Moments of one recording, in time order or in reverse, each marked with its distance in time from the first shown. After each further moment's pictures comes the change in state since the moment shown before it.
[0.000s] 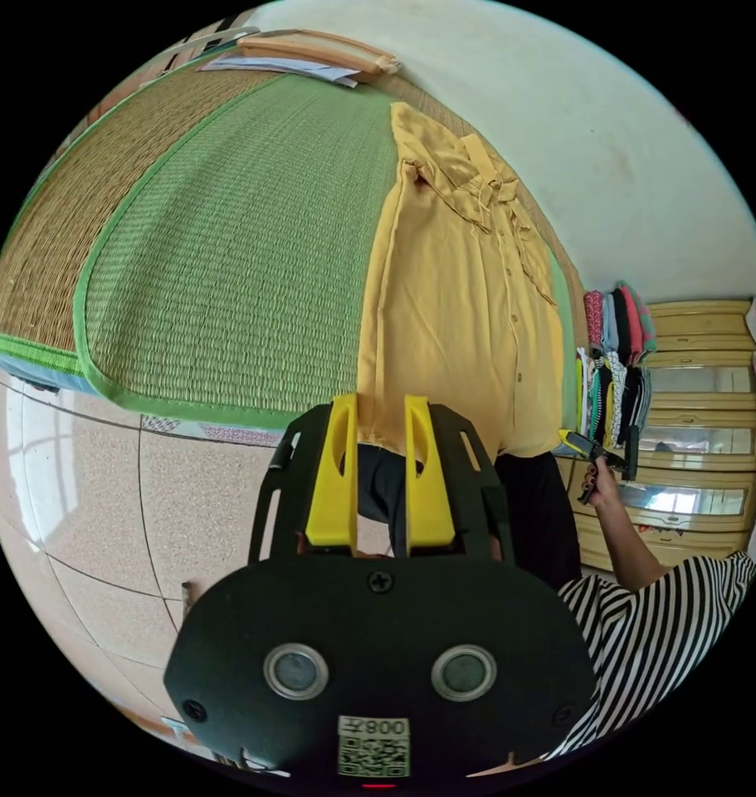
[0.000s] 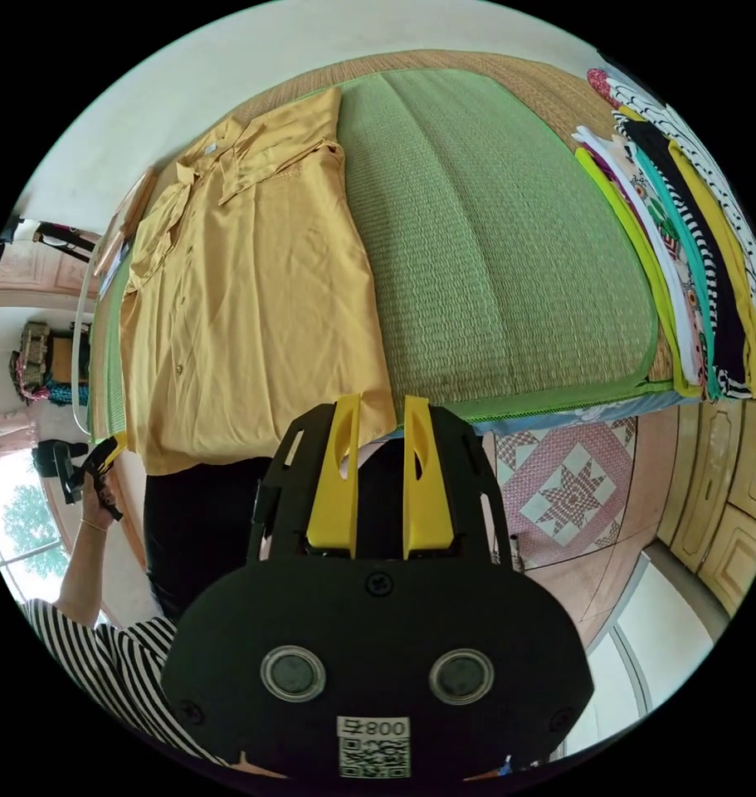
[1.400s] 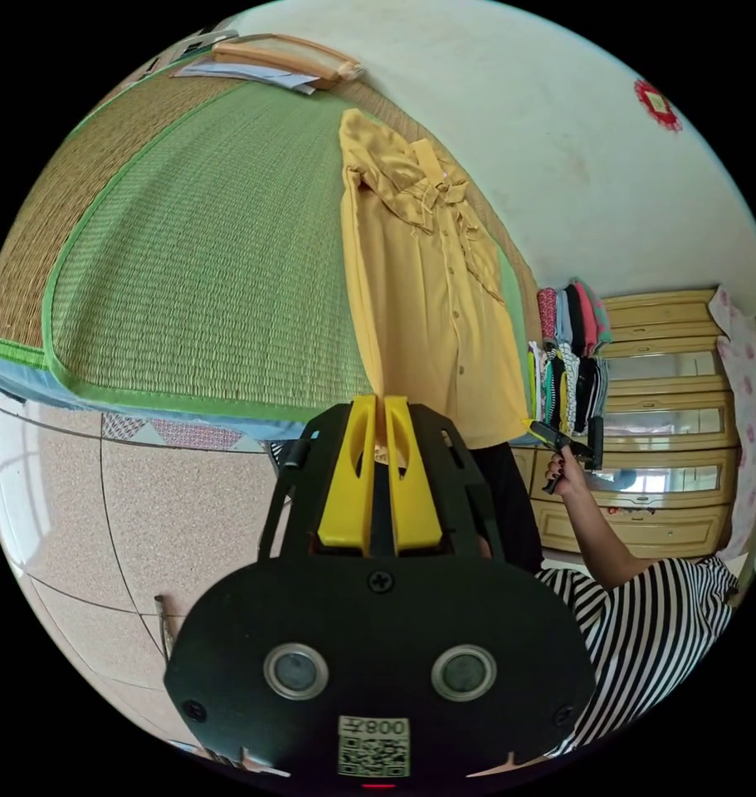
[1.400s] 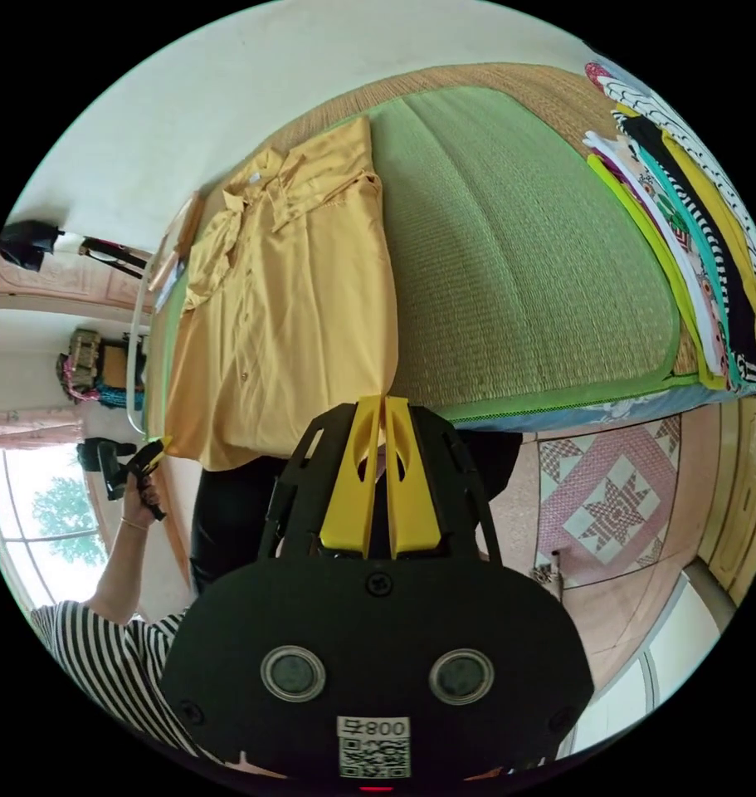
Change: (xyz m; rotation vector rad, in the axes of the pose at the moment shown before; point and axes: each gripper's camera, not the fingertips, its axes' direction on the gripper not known) left arm -0.019 0.082 0.079 0.018 0.137 0.067; right arm 0.071 0.066 -0.066 0.079 -0.232 -0.022
